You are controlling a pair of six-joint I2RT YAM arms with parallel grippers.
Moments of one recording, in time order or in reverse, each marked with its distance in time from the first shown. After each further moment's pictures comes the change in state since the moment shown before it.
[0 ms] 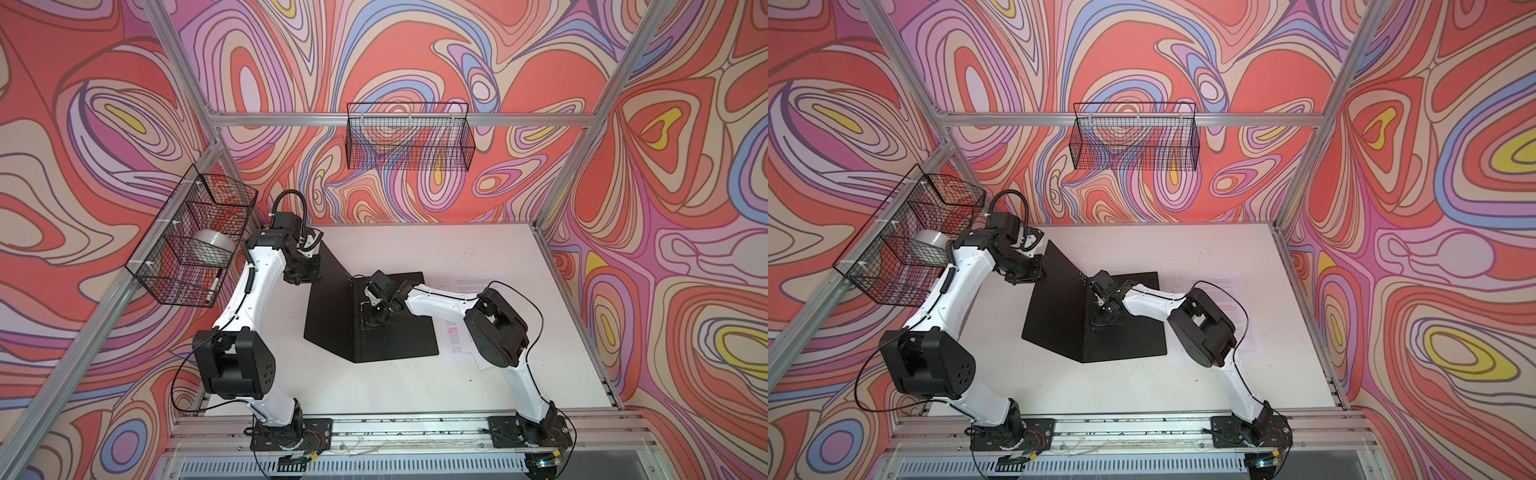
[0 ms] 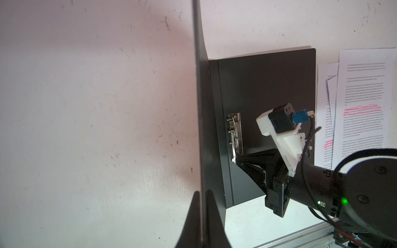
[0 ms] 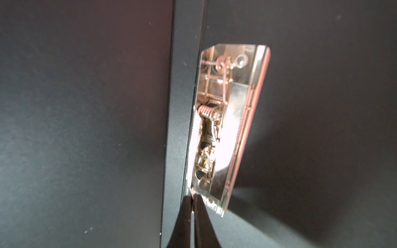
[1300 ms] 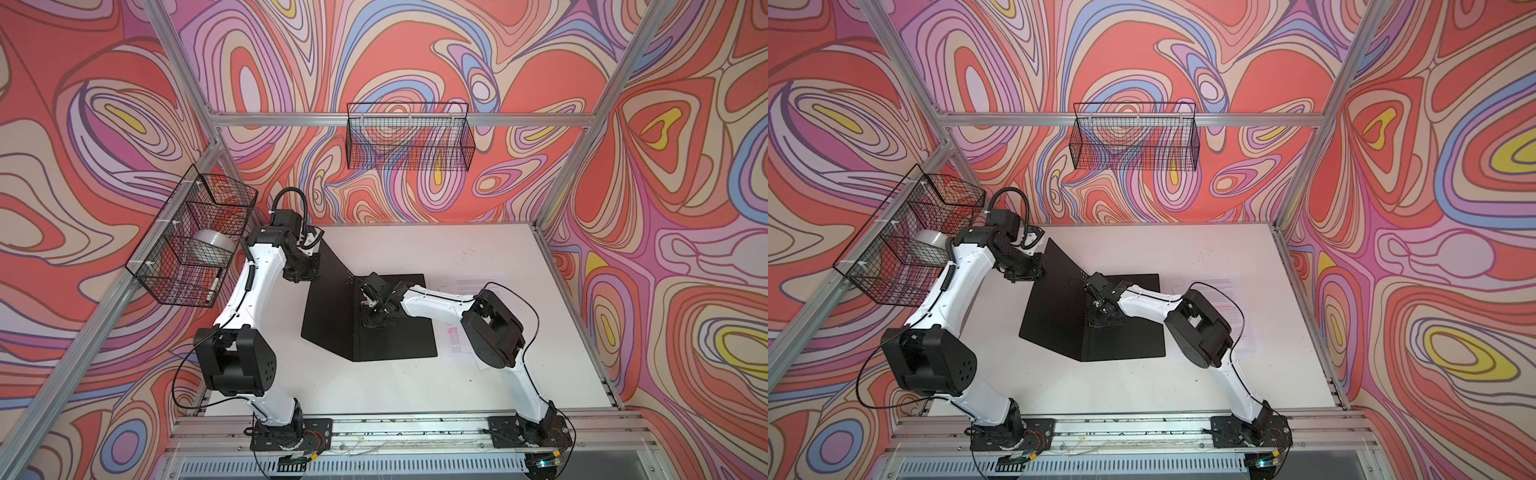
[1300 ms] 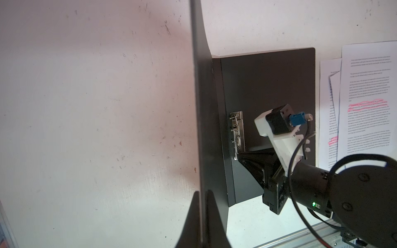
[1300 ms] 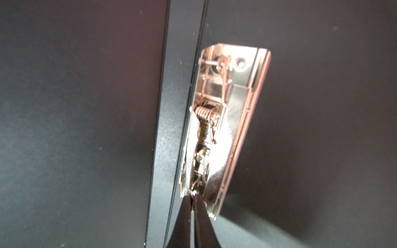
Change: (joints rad) left arm 0.002 0.018 0.038 -0.024 -0.015 0.037; right arm 0.021 0.025 0.051 -0.071 0.105 -0.037
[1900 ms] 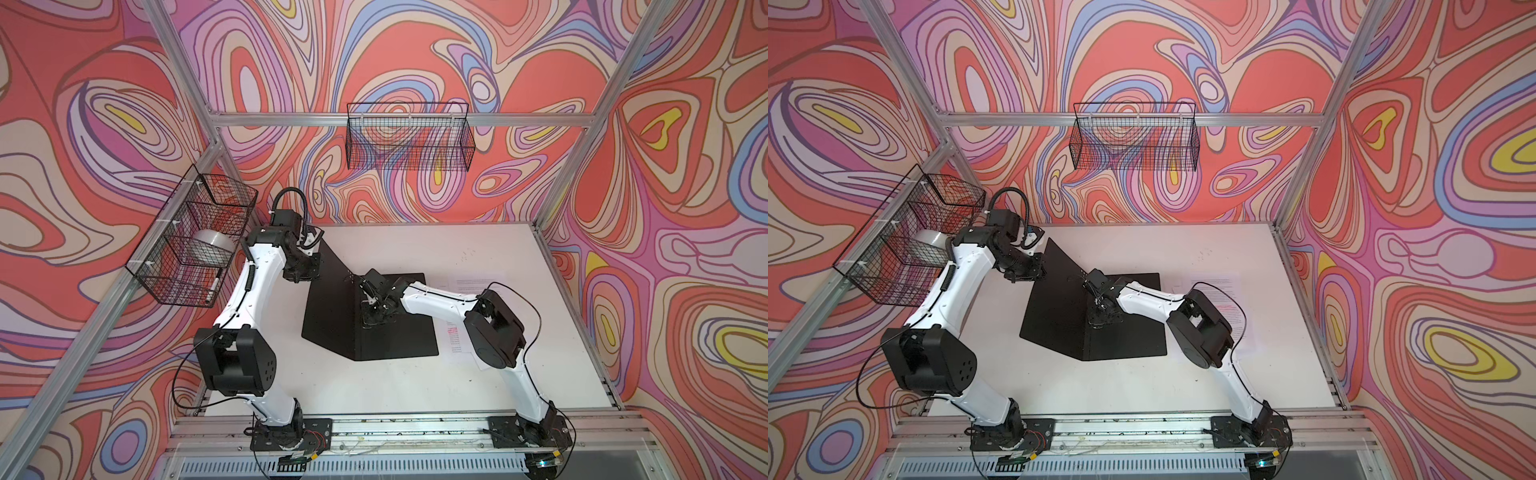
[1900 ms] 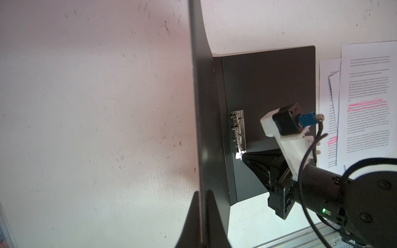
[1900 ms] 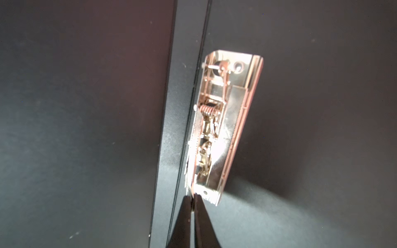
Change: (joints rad) left arm 0.000 0.000 0.000 0.000 0.002 0.000; right arm 0.000 -0.011 0.054 -0.077 0.027 -0.016
